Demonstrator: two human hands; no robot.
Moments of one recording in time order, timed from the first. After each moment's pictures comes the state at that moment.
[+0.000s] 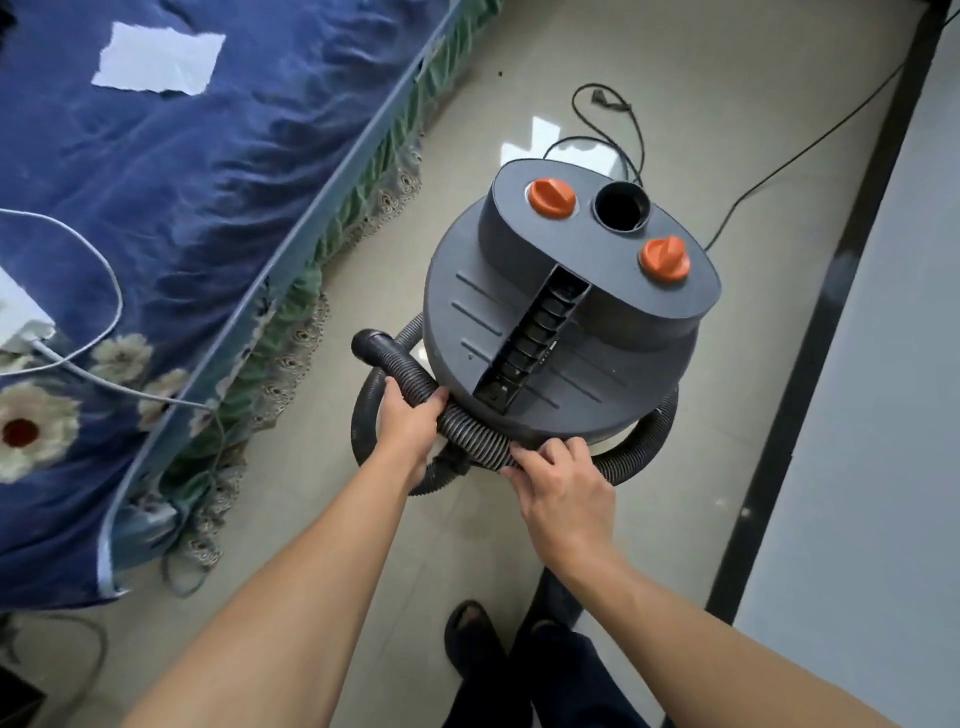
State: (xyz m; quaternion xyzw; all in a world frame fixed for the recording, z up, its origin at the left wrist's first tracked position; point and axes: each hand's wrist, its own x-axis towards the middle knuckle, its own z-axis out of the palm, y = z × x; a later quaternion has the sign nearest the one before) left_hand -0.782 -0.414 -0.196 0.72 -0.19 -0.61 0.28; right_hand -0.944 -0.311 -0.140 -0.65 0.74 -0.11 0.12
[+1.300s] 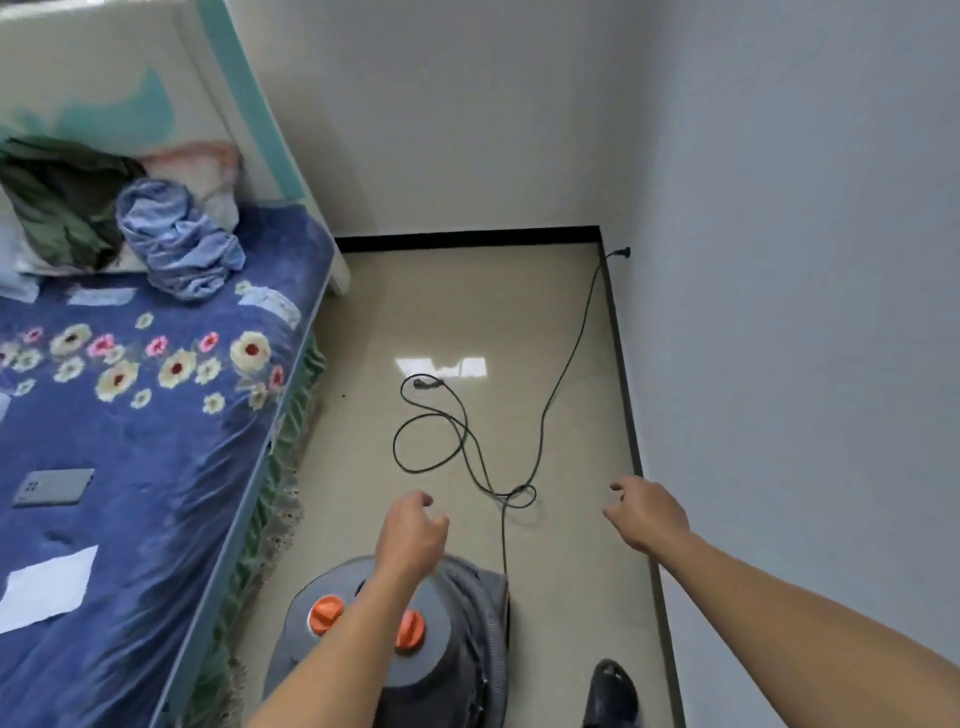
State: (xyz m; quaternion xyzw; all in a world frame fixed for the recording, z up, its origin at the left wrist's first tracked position) left_hand -1.156 -0.604 0.118 0.65 -0.68 -0.35 -0.03; right_hand -1.412 -0.480 0.080 -0.33 0.88 -0.05 0.34
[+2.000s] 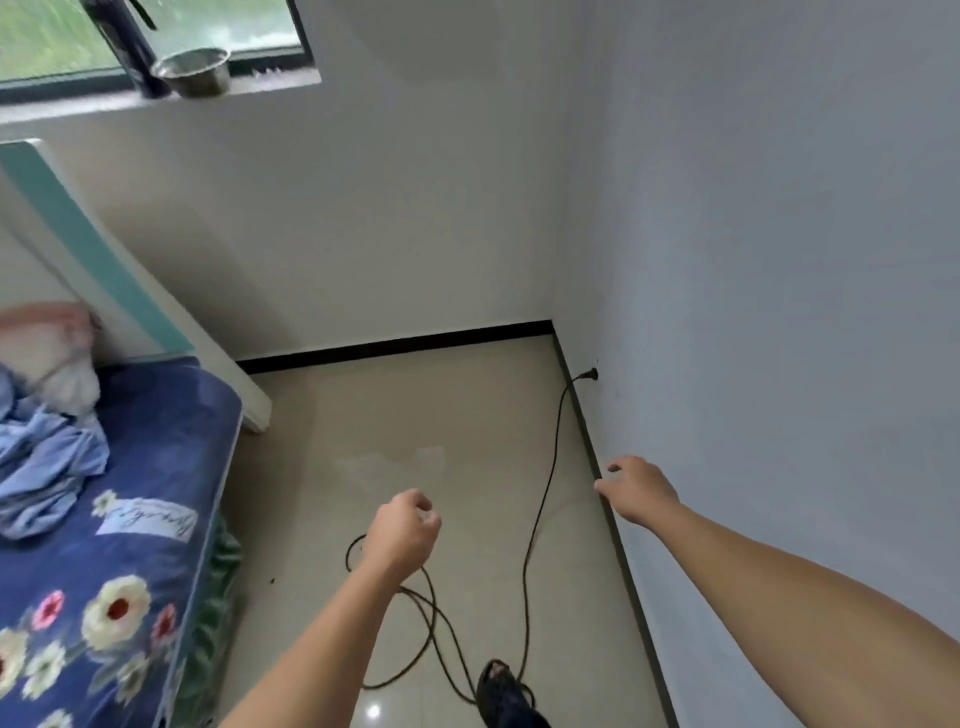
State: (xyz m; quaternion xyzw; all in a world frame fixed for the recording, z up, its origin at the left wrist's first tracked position) left_hand -1.444 -0.996 0.143 0.56 -0.75 -0.34 -0.06; right_hand -1.697 -0.837 0.120 -0.23 0.90 -0.14 0.34
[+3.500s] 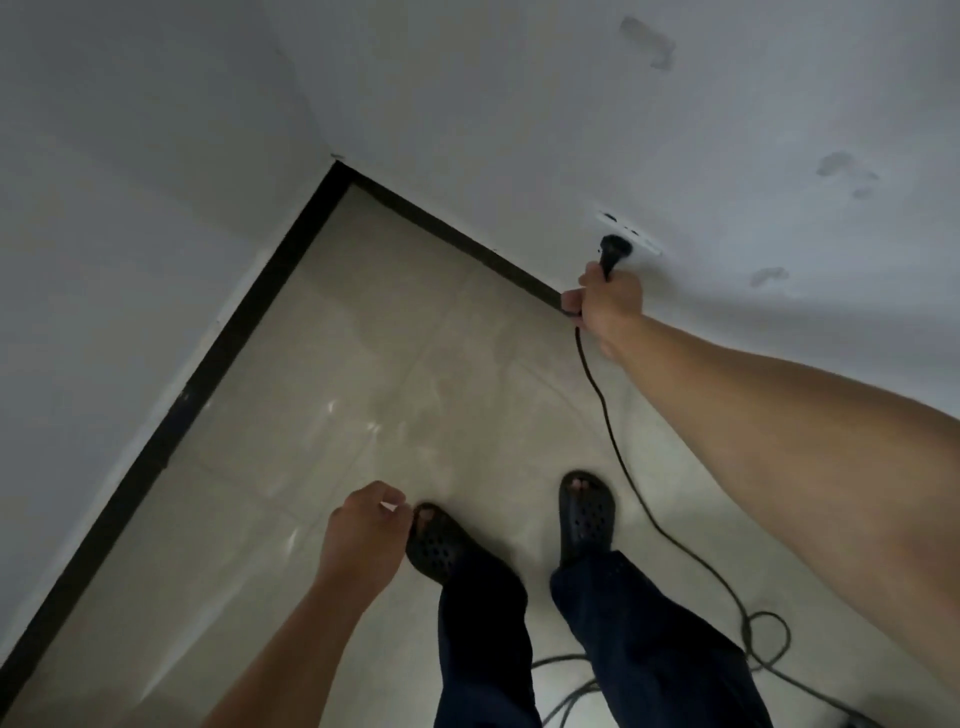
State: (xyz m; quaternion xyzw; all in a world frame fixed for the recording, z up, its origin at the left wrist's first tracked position) left_hand -1.832 -1.469 -0.286 0.30 -0.80 -0.34 -0.40; right_hand -2.026 -1.204 -0.360 0.47 0.71 -0.51 0.15
